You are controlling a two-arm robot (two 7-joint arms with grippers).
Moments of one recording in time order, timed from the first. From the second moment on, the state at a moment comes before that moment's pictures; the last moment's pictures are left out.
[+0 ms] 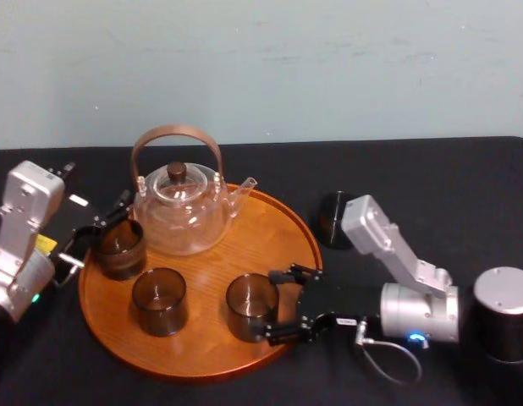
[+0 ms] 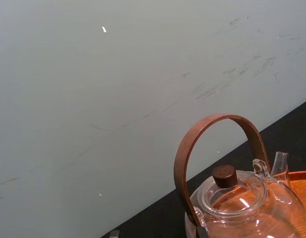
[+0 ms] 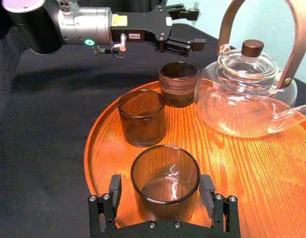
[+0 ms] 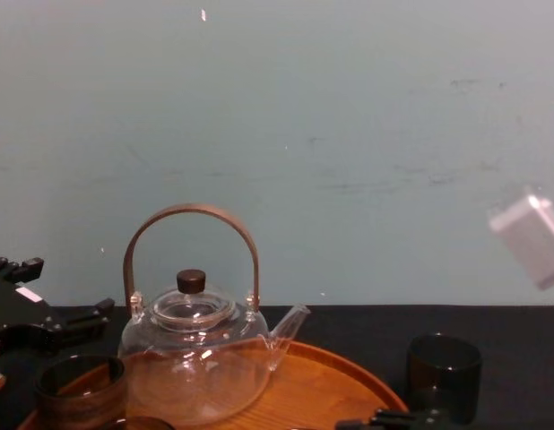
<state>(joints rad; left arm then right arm) -0.20 0.60 0.45 -1.41 -0.25 -0.12 0.03 0.34 0.54 -0.67 -1.41 0.43 0.10 0.73</state>
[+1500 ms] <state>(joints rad) -0.20 0.60 0.45 -1.41 -0.25 -0.12 0.03 0.15 0.69 -0.39 -1.53 0.54 0.15 0.46</state>
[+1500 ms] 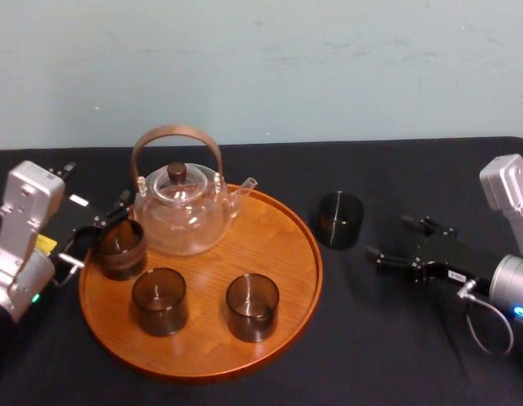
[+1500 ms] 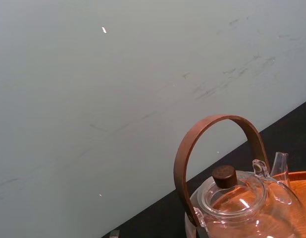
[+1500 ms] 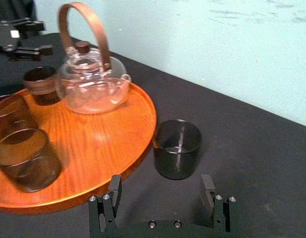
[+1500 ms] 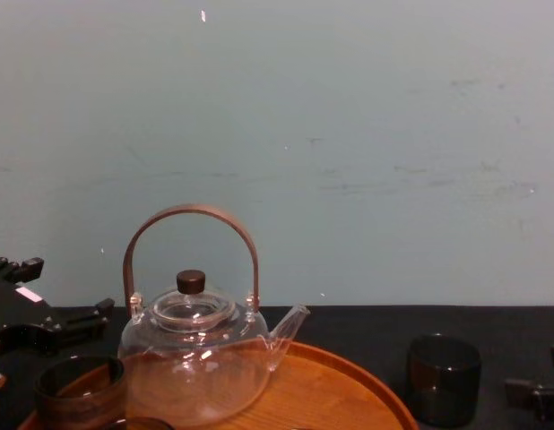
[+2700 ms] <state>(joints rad) -0.20 0.60 0.45 -1.41 -0.25 -0.12 0.03 0.35 0.50 -0.43 -1.27 0.42 0.24 0.46</state>
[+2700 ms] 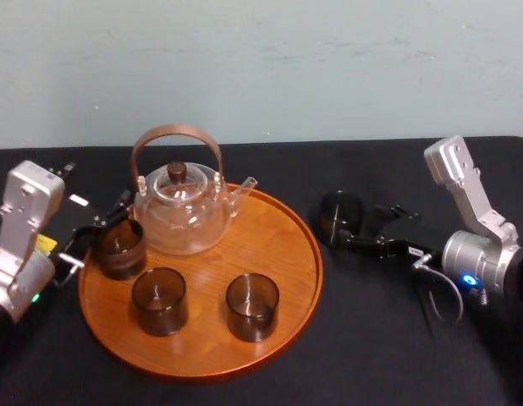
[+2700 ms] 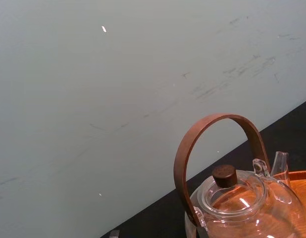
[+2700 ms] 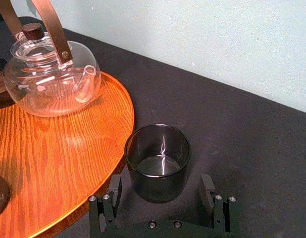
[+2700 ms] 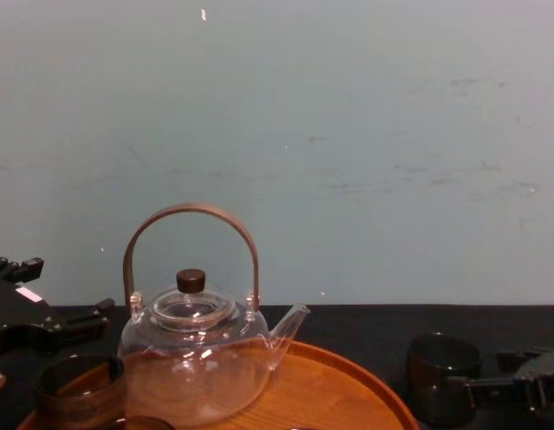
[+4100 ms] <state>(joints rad) -0.20 0.60 0.45 -1.41 -0.25 -0.12 0.03 0.47 0.38 -0.46 -1.10 0.34 0.23 0.49</state>
